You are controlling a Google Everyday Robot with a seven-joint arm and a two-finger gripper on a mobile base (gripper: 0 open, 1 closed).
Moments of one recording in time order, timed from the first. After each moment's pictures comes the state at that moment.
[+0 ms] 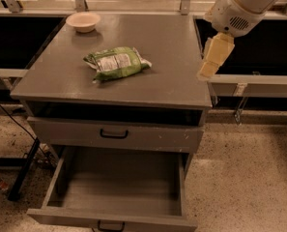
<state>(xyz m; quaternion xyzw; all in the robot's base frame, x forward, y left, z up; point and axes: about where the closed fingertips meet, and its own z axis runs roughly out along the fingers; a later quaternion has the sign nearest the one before) 0.583 -0.161 0.968 -0.61 0.75 -0.03 0.25</state>
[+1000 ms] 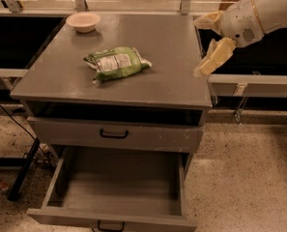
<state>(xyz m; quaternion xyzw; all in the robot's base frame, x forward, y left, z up) 0.604 -0.145 0.955 -0.60 0.67 0.19 0.40</state>
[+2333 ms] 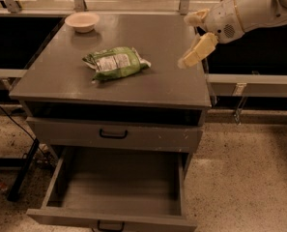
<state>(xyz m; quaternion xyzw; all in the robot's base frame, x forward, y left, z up) 0.643 -0.125 0.950 -0.57 0.68 0.21 0.42</state>
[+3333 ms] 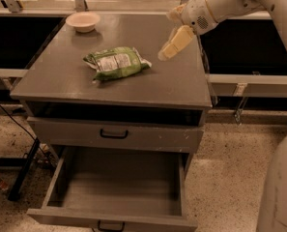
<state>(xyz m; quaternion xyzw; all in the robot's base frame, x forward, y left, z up) 0.692 -0.077 0.945 -0.59 0.68 0.19 0.40</state>
